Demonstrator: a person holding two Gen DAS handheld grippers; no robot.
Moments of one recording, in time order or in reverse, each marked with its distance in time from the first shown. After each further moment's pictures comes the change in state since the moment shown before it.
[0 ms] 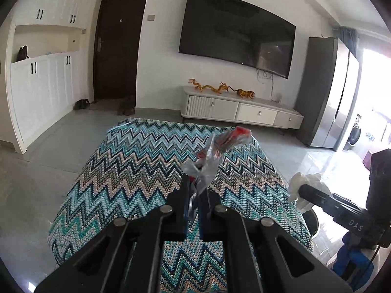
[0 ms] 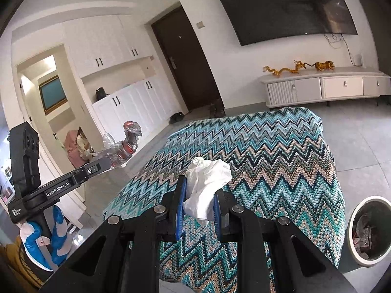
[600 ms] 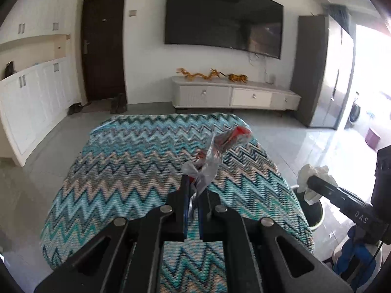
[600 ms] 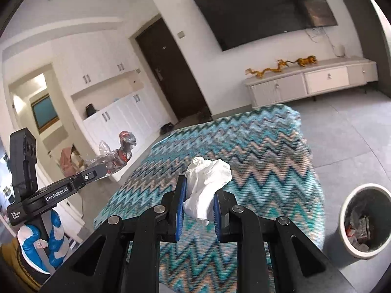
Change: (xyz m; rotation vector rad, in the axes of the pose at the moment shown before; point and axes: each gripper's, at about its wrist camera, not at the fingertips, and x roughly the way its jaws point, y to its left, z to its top) left arm 0.046 -0.067 0.001 0.115 0.078 -0.010; right arm -0.027 -0.074 -0.014 0.117 -0.065 -0.057
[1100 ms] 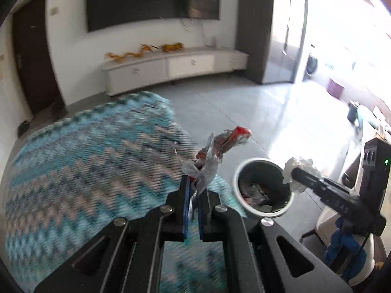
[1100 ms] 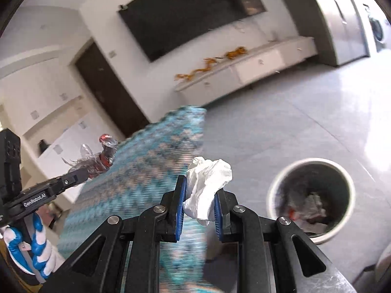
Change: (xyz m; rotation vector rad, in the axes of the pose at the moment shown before) left arm 0.126 -0.189 0.019 0.244 0.187 -0.263; right arm -0.045 -0.174 -0.010 0.226 -0.027 -0.297
